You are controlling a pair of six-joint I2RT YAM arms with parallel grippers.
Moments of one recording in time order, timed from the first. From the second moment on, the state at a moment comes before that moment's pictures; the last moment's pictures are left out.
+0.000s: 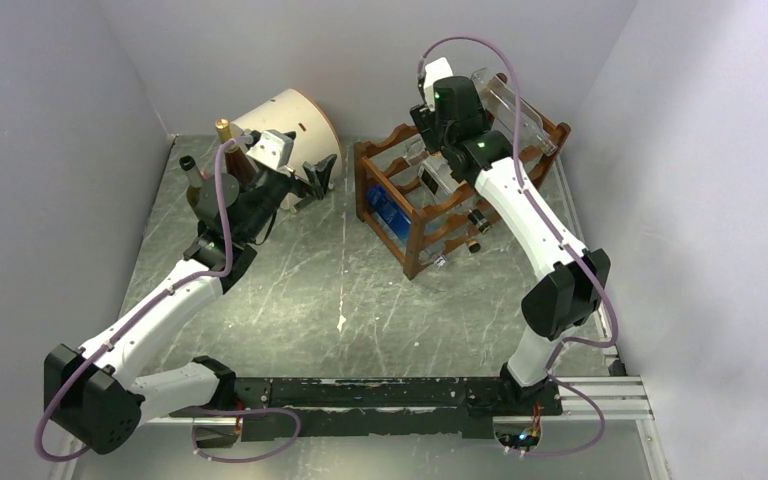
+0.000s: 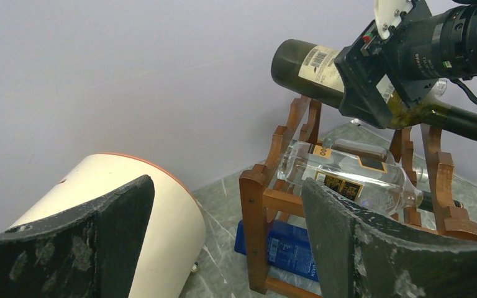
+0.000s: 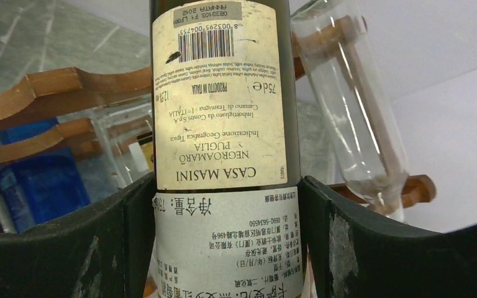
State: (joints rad) left arm -0.52 1.12 0.92 0.46 0.05 0.05; right arm 0.46 1.74 1.83 -0.52 0.49 -0.33
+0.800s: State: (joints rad) left arm -0.52 1.13 0.92 0.46 0.06 0.04; right arm 0.37 1.73 1.89 -0.61 0.19 0.12
